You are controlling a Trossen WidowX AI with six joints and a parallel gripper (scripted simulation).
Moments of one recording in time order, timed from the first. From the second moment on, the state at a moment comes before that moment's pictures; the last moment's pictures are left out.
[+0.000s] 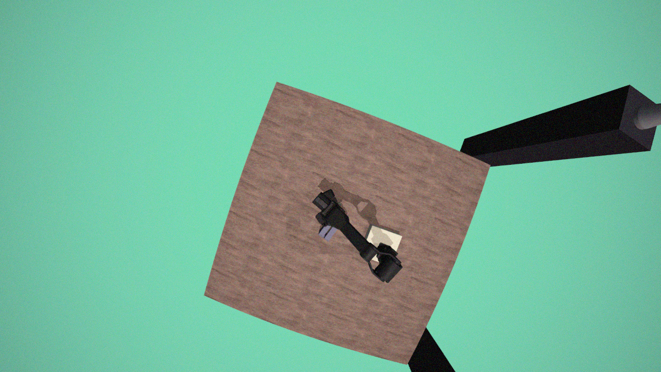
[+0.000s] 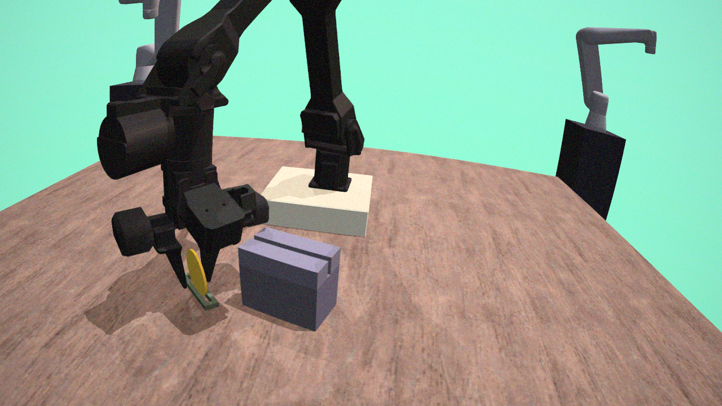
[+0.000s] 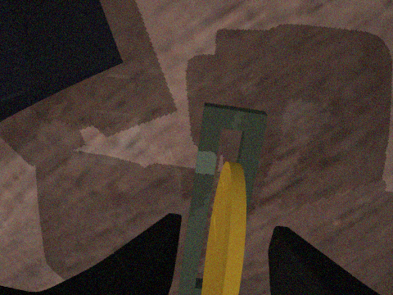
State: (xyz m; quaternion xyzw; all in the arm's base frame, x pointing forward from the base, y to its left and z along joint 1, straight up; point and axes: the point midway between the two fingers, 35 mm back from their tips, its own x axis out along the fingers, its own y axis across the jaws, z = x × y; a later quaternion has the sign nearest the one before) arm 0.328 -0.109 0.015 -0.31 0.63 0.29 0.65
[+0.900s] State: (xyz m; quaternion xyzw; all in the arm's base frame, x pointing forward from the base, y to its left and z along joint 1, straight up) arm 0.326 -0.108 0.031 -0.30 0.64 0.29 0.65
